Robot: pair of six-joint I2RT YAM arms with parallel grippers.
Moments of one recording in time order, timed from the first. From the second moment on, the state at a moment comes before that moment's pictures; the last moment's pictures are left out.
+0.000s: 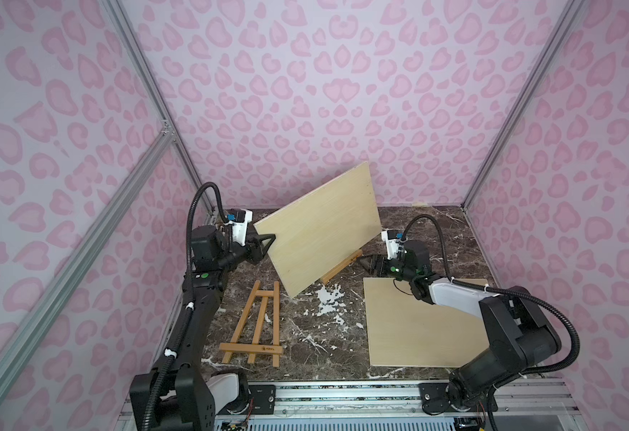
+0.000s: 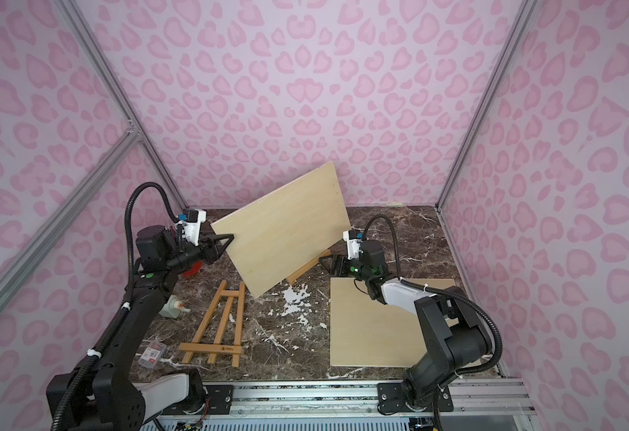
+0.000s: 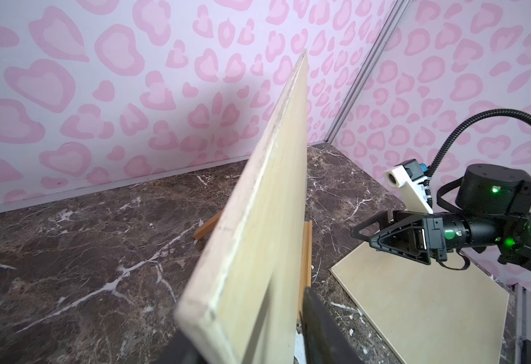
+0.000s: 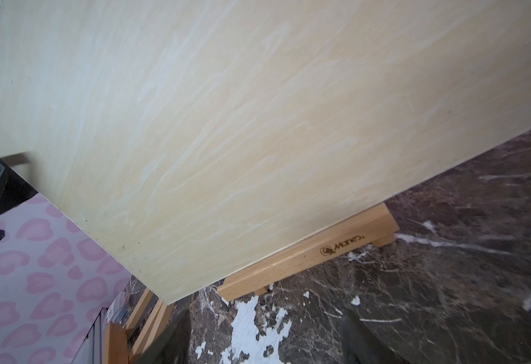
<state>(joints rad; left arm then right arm) 0.10 1.20 0.90 -0.05 0.82 -0.04 0.36 1.60 0.75 0.42 -0.56 0.55</state>
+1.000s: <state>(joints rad) 0.09 1.27 0.87 0.14 0.97 -0.20 0.34 1.63 0.76 0.46 -0.58 0.55</state>
